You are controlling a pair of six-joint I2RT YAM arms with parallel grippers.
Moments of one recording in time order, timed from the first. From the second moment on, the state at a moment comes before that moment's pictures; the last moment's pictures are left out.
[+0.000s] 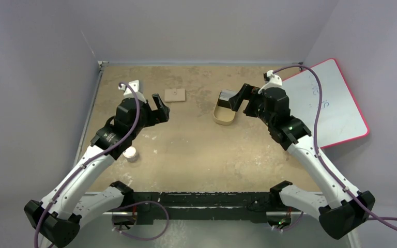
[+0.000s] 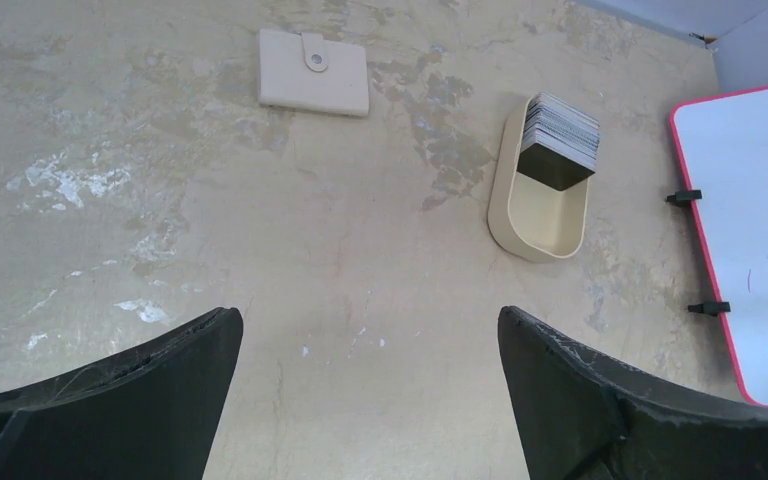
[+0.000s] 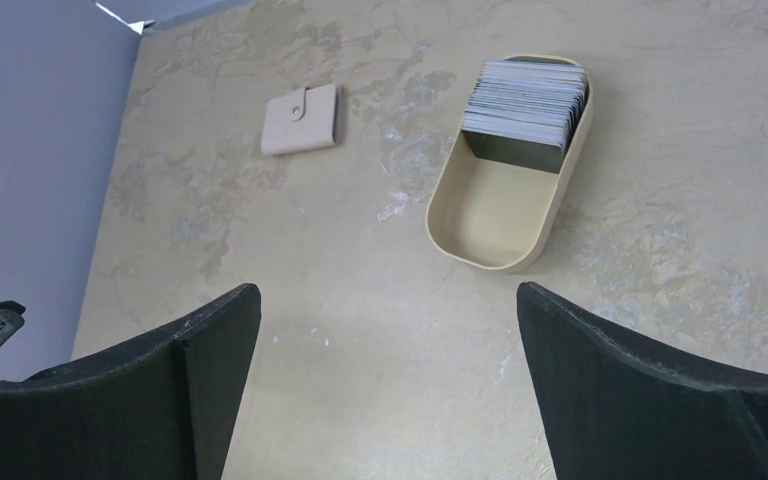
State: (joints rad) left arm -0.53 0.94 0.97 -0.48 -0.27 -0.57; right arm 0.45 1.04 1.04 -0.38 0.14 0.57
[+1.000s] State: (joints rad) left arm -0.34 1.75 1.40 -0.34 -0.44 -0.56; right arm 0.45 0.92 1.03 -0.37 0.09 0.55
